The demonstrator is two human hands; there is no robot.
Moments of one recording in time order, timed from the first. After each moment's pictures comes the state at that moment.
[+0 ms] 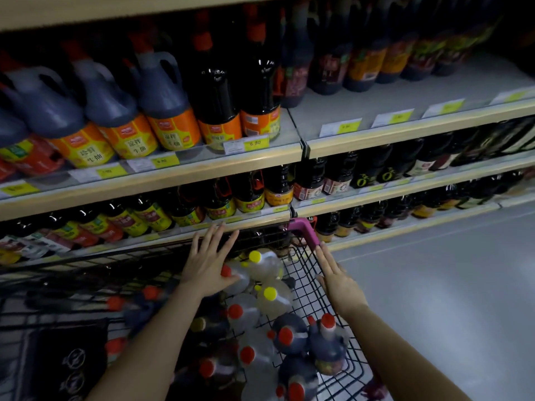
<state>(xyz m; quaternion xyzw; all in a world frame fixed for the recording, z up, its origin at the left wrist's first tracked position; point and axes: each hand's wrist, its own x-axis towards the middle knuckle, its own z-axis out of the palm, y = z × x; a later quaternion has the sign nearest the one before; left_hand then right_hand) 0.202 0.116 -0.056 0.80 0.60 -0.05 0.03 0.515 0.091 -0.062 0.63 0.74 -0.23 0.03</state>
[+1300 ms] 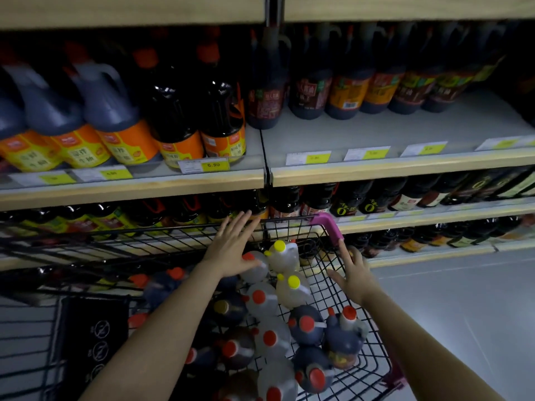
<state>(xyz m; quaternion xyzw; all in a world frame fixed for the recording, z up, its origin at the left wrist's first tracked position) 0.353 0.216 -0.023 0.78 0.61 -0.01 0.12 0.655 0.211 -0.052 0.66 0.70 -0.25 0.02</state>
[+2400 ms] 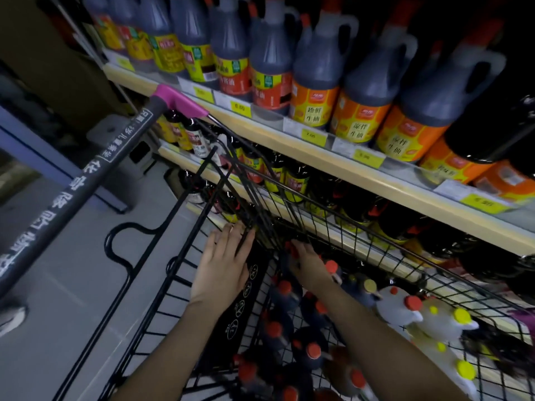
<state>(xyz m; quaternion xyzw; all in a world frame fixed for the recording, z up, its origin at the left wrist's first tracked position) 0.110 -0.021 -0.010 0.53 0.84 -0.08 -0.11 0.227 0.152 -0.086 0.35 0.86 -0.36 0.12</state>
